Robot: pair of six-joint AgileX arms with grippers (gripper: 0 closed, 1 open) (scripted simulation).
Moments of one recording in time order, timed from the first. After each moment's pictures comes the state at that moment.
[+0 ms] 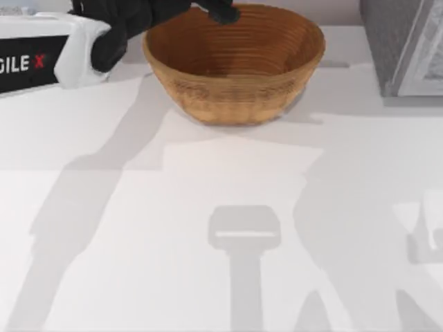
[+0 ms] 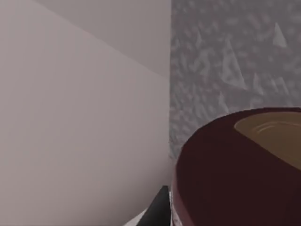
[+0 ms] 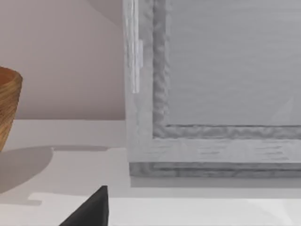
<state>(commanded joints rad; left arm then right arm) -0.38 2.03 1.43 0.49 0.44 0.07 0.00 0.00 0.00 0.00 0.00 0.00</state>
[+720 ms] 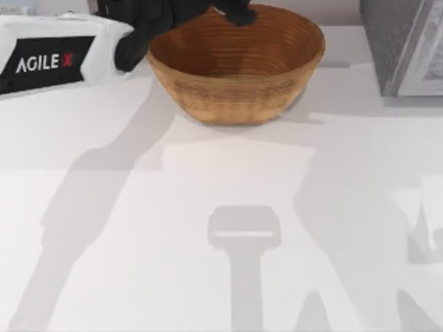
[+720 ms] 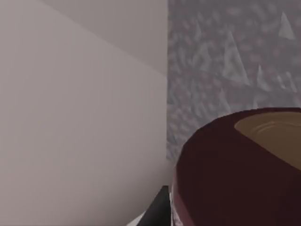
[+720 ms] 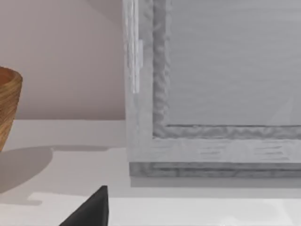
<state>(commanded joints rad) -0.41 2.13 1.52 0.50 0.42 0.07 0.00 0.00 0.00 0.00 0.00 0.00</state>
